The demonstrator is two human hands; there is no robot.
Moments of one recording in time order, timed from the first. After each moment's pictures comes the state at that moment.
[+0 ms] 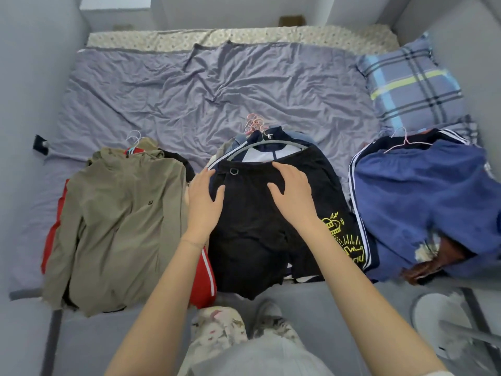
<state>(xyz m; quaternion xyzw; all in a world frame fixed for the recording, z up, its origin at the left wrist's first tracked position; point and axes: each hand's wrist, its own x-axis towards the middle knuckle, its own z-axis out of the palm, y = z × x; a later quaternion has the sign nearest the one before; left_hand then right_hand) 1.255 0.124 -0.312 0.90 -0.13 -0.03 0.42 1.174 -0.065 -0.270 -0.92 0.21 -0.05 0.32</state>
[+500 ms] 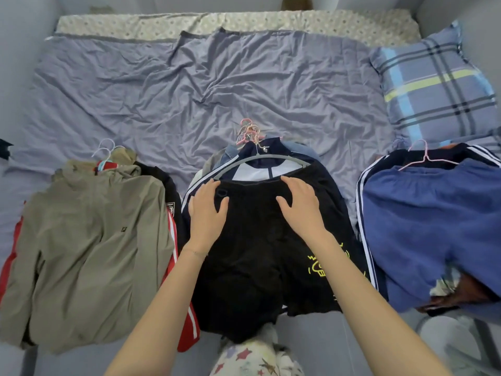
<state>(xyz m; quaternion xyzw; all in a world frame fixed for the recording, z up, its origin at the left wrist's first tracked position) 1.339 0.032 -0.386 0.91 -0.12 -0.08 0.38 1.258 -0.170 -0.357 -0.92 0.23 0.03 0.31</state>
